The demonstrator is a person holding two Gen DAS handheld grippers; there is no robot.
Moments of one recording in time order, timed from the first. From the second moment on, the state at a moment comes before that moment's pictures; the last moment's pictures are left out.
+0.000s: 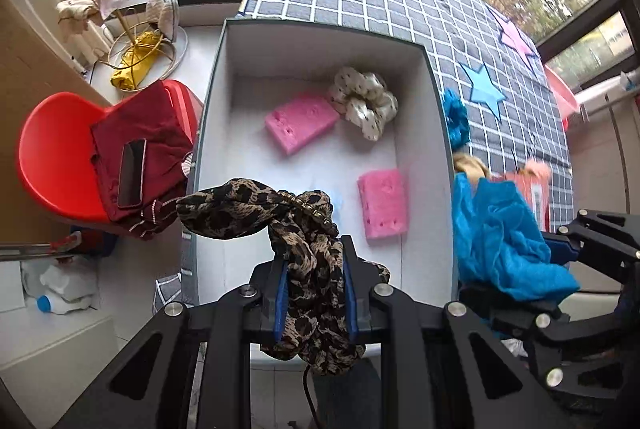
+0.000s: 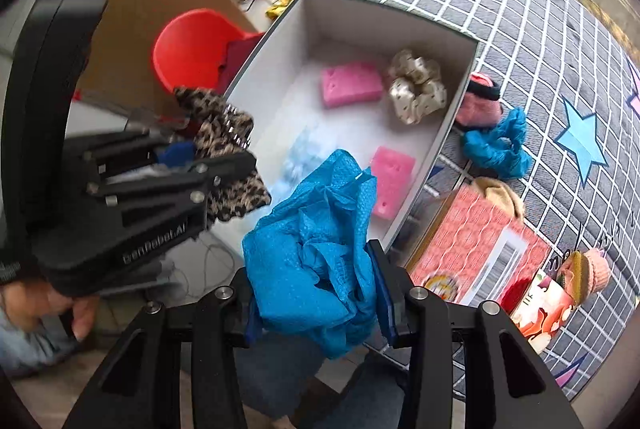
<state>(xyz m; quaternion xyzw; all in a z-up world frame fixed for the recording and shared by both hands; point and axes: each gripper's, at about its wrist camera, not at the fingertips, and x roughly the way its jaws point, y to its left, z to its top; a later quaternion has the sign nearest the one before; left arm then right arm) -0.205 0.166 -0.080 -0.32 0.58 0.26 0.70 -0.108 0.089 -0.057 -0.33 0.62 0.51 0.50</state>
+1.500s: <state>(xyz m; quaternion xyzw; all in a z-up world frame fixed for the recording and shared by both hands) -0.169 0.208 -0.132 -0.34 0.59 0.30 0.67 -0.059 0.184 -0.117 -0.30 0.65 0.45 0.54</state>
